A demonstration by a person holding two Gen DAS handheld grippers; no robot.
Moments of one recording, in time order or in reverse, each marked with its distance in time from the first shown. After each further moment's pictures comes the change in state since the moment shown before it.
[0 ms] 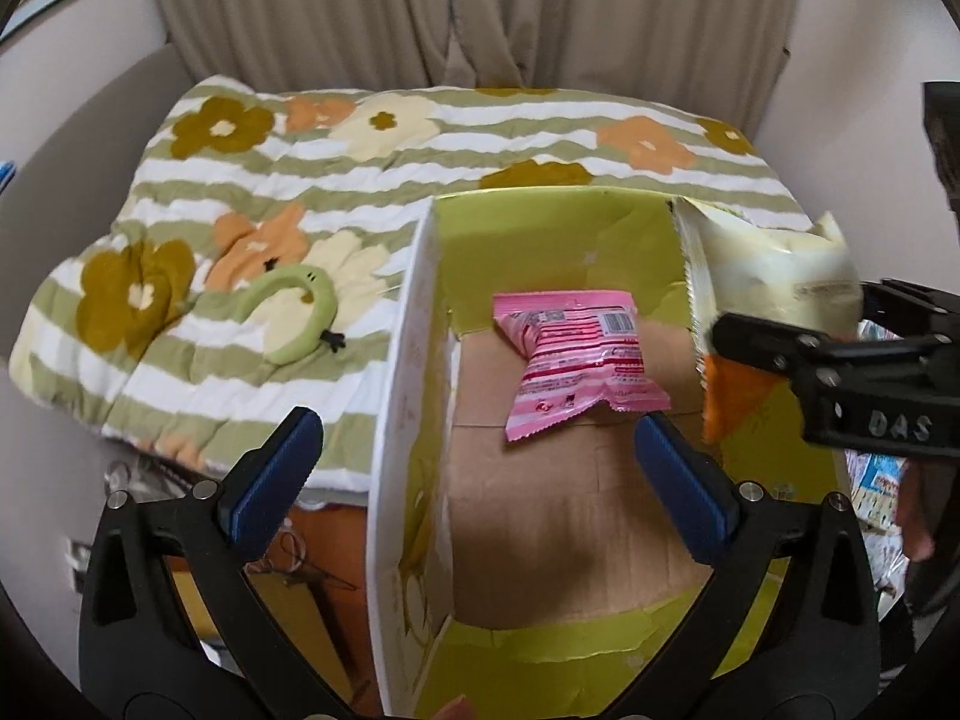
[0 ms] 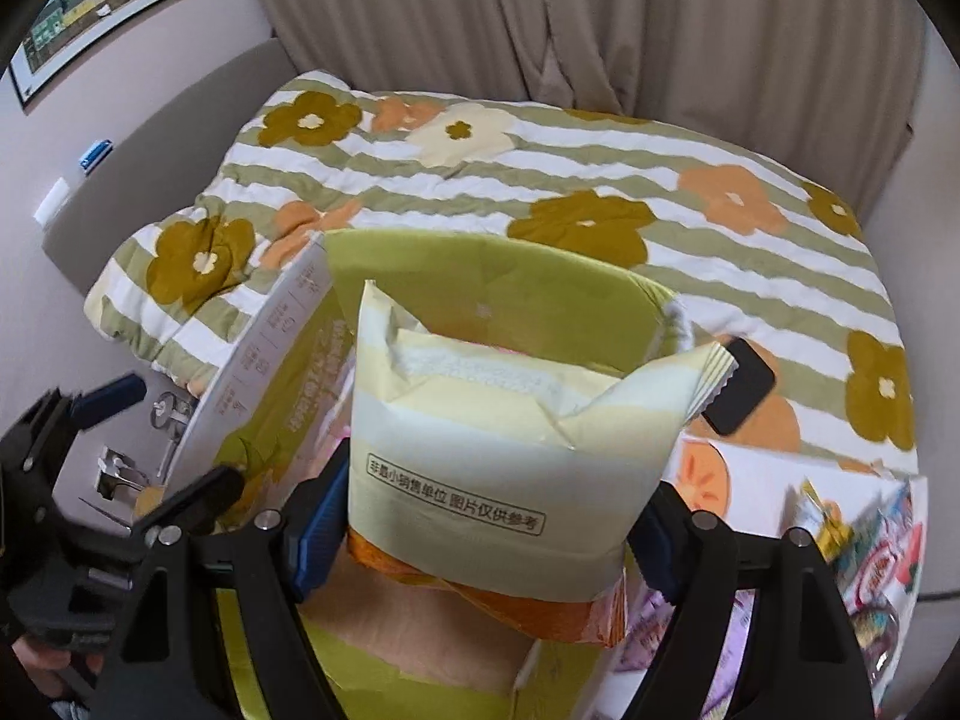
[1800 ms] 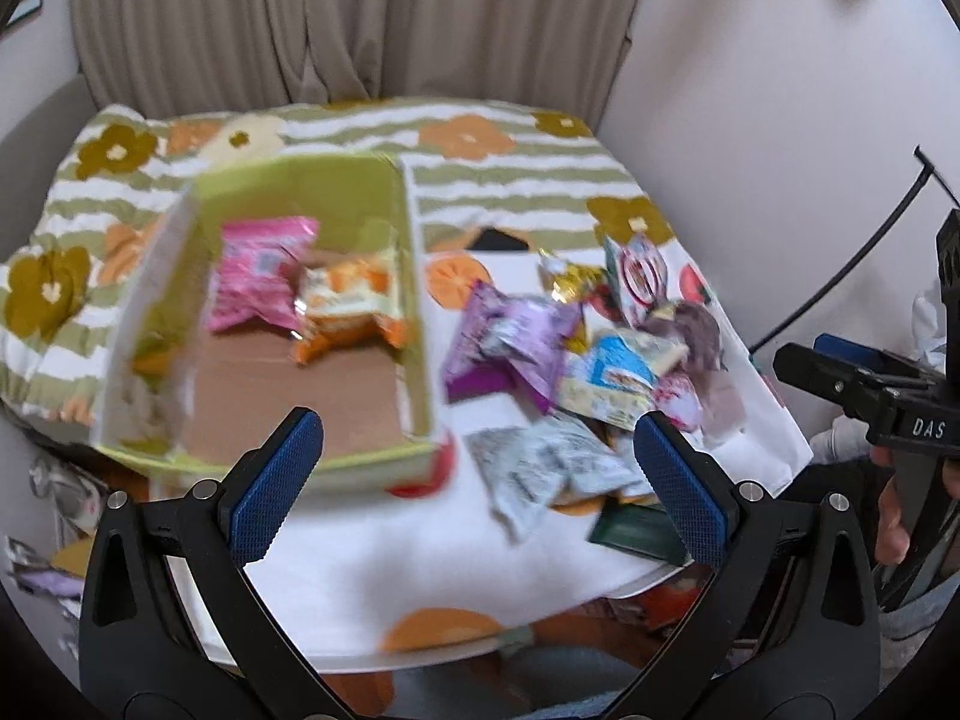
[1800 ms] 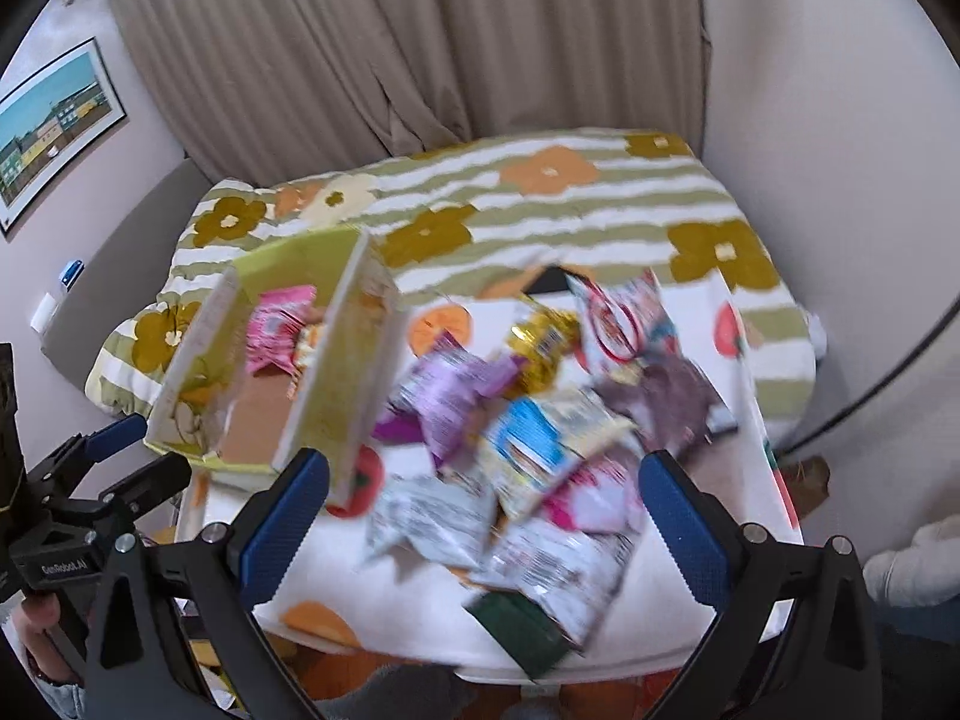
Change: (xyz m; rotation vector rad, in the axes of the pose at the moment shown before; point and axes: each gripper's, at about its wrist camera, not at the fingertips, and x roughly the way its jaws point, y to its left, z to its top) left arm -0.118 -0.212 -0.115 0.089 -0.022 -0.243; right arm -0.212 -0.170 -0.224 0.307 -0.122 -0.101
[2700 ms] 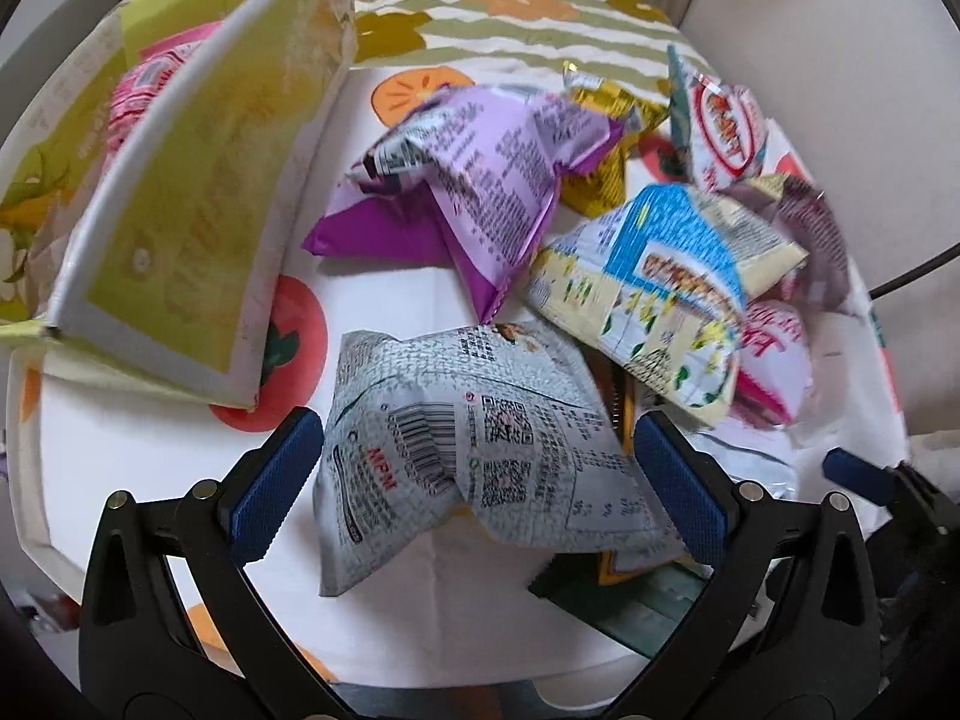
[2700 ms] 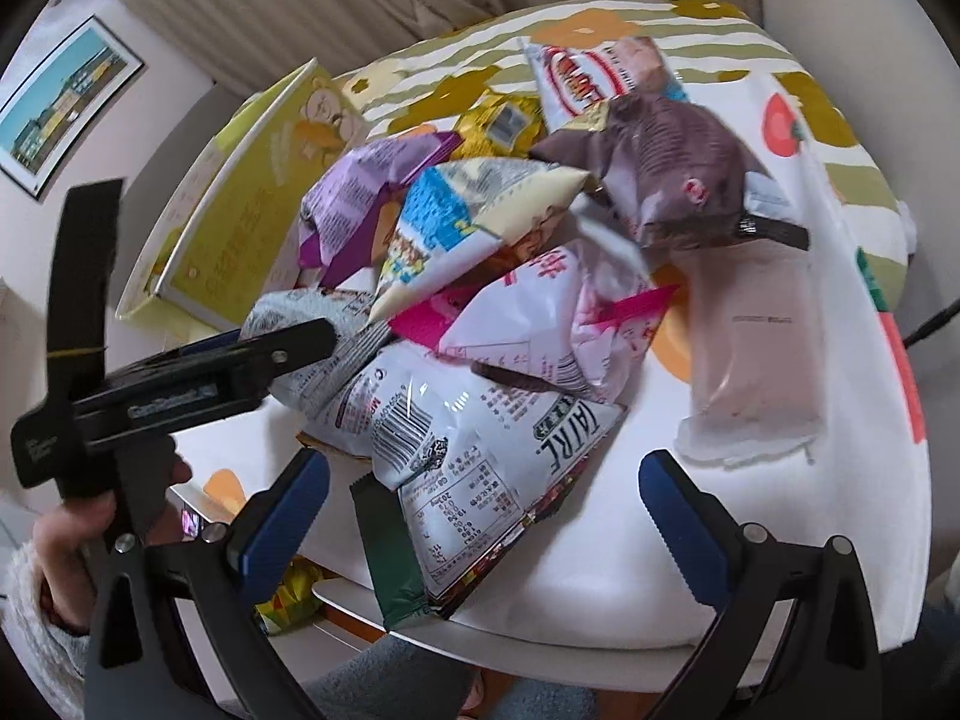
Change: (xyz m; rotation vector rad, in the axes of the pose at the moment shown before) left arm 0.180 -0.068 -0.051 -0.128 0.248 0.161; right arm 0.105 -0.086 -0.080 -0.045 0.229 0.222
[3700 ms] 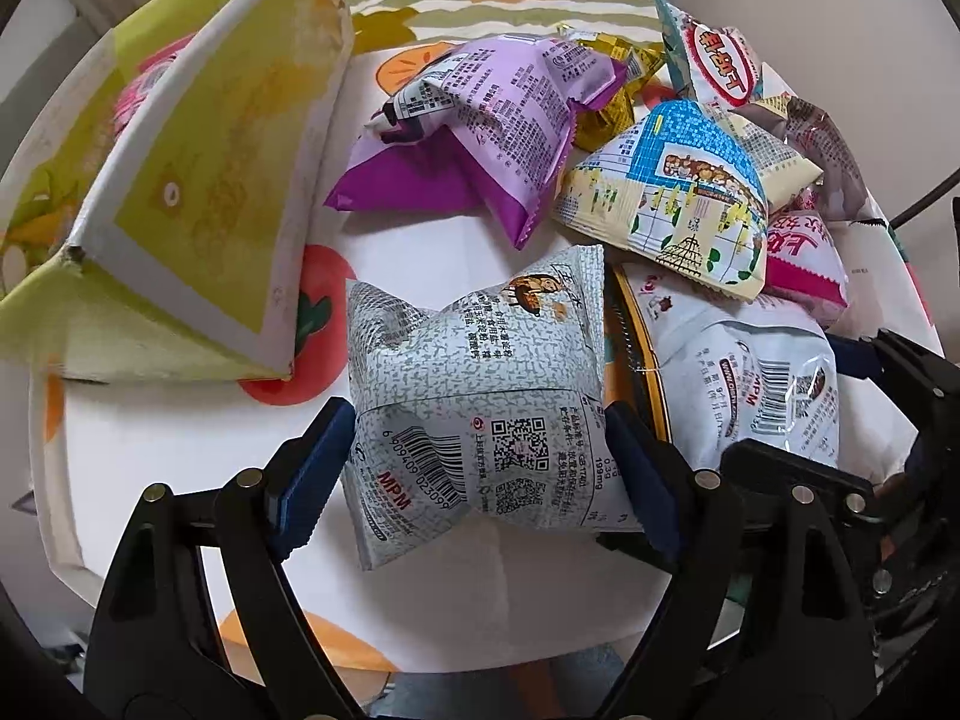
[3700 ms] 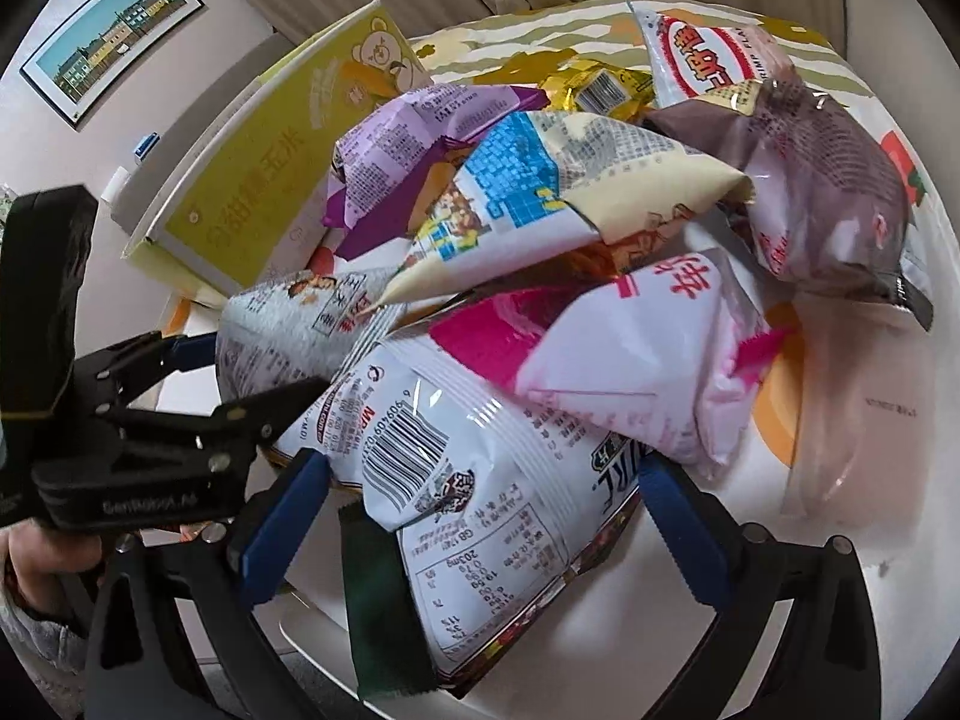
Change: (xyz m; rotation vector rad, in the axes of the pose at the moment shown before) left arm -0.003 0.014 -0.027 0.109 0.011 0.037; right arm 0.063 0.018 0.021 -0.150 0.030 0.068
